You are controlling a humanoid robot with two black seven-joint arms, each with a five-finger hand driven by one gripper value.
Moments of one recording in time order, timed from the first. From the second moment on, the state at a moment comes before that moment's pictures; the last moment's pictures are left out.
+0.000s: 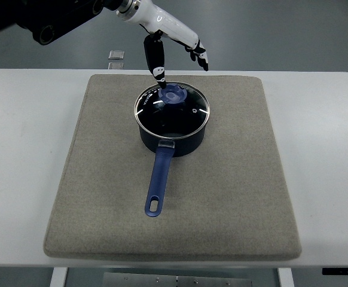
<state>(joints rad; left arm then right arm) -1.77 0.21 0.32 -0.66 1.31 -0.58 -0.61 0.04 0.00 -0.05 0.20 0.02 -0.01 0.07</state>
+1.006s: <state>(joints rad) -1.71 0.21 0.34 -0.70 1.42 -0.51 -0.61 0.04 0.00 -0.05 0.20 0.02 -0.01 0.07</state>
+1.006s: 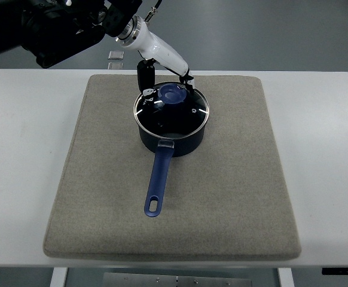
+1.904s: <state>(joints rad) -1.70 0.21 0.34 -0.70 1.41 -0.48 -0.61 0.04 0.00 -0.05 0.20 0.02 -0.01 0.07</state>
